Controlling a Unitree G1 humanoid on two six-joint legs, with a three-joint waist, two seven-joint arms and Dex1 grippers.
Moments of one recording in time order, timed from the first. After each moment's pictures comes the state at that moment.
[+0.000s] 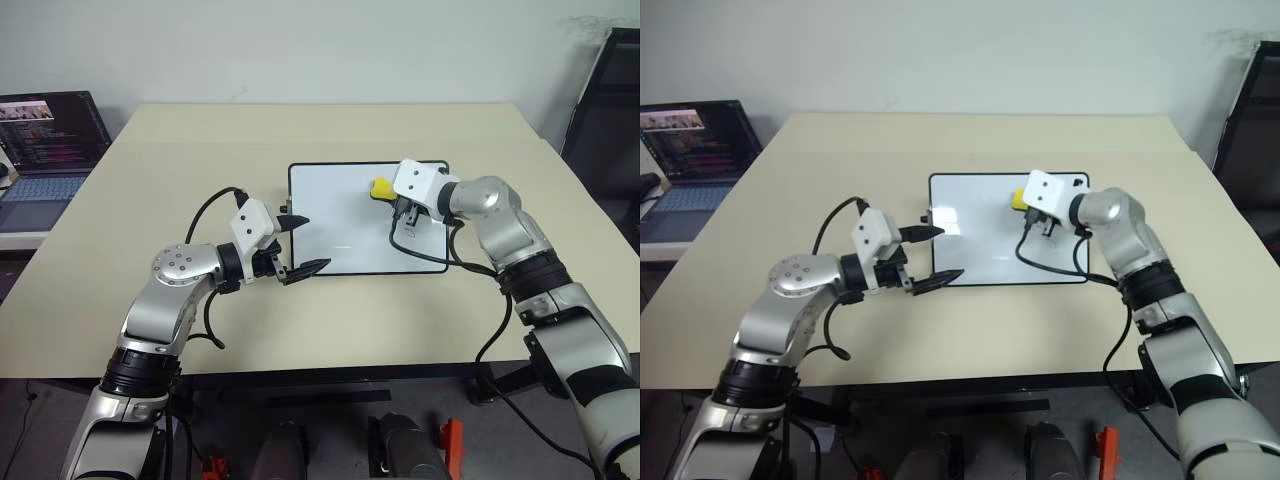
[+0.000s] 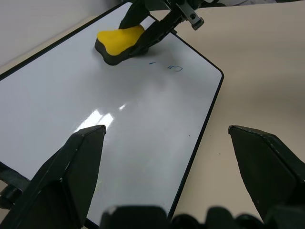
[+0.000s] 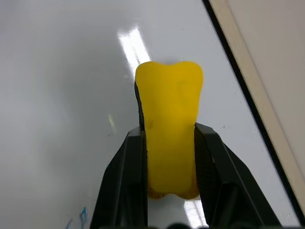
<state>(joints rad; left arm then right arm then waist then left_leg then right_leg) -0.46 0.59 -0.06 -0.07 -0.29 0.30 -0.93 -0.95 -0.47 0.33 0.47 -0.29 0.16 0.80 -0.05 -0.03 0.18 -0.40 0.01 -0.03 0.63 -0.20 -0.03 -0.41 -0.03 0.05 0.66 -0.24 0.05</state>
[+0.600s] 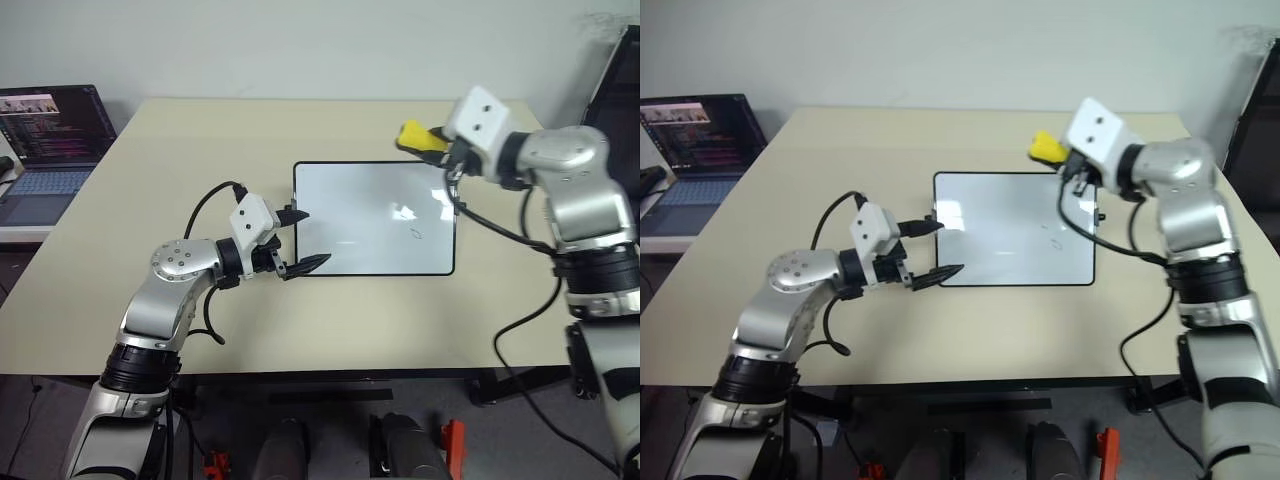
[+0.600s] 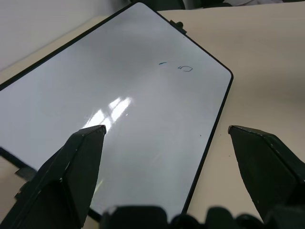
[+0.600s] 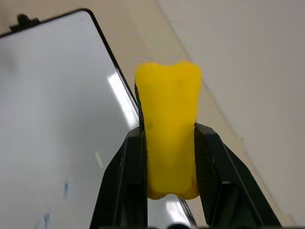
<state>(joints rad) -0.48 0.59 -0.06 -0.06 -0.29 0.29 -0.93 -0.94 -0.71 0.11 0.16 -0.09 0.33 0.96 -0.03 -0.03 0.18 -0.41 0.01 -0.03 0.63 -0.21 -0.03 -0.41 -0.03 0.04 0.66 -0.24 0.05</state>
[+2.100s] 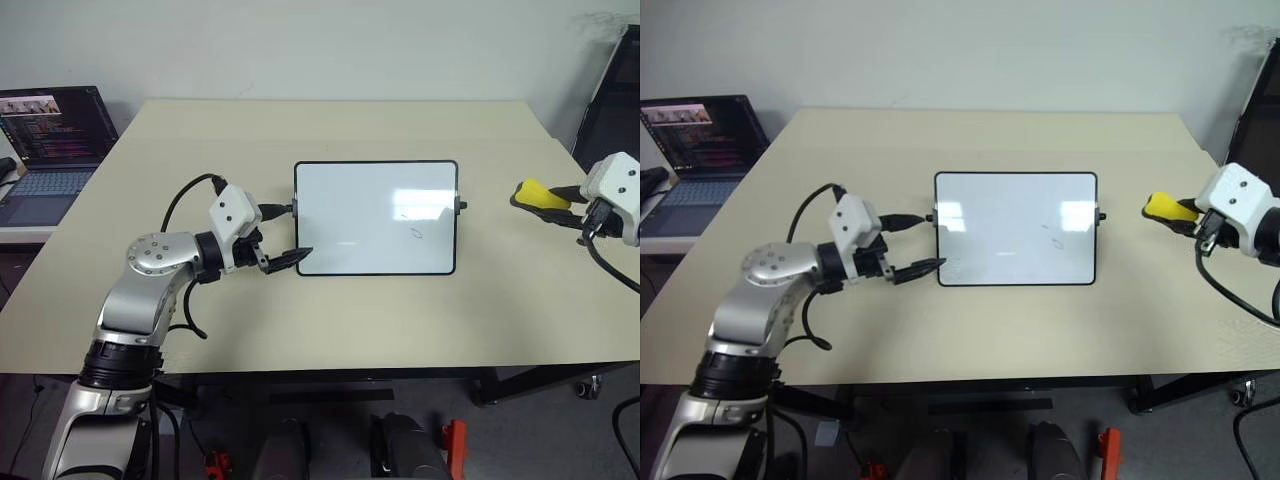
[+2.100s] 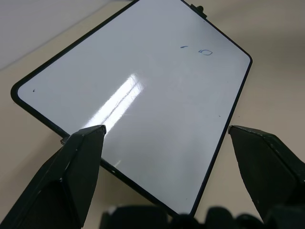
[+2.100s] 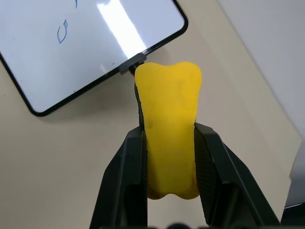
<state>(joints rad) -0.50 0.65 -0.01 -0.05 -0.29 0.32 -0.95 -0.52 -1.06 -0.16 0.14 0.11 0.19 1.05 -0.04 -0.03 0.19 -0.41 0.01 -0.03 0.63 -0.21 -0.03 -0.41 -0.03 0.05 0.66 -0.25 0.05</state>
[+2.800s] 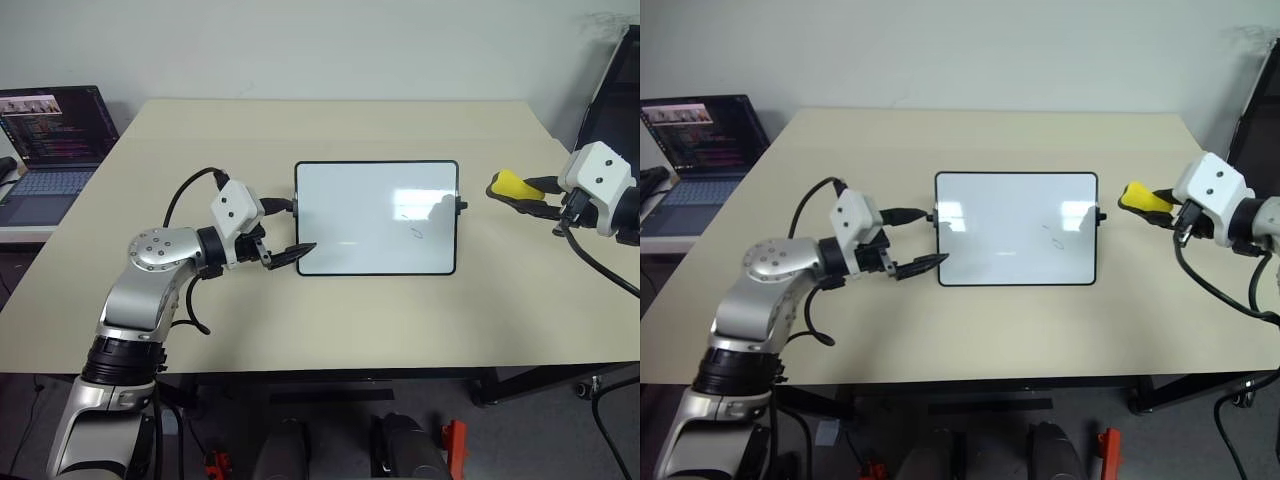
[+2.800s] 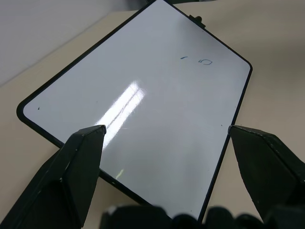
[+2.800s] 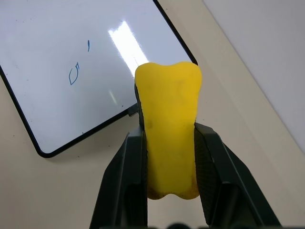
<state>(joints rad) -0.52 0.64 -0.02 -0.04 -0.28 0.30 -0.95 -0.58 -1.01 -0.10 0.12 0.14 0.21 1.04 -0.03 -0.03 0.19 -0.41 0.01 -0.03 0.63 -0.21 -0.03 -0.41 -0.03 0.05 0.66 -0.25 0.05</state>
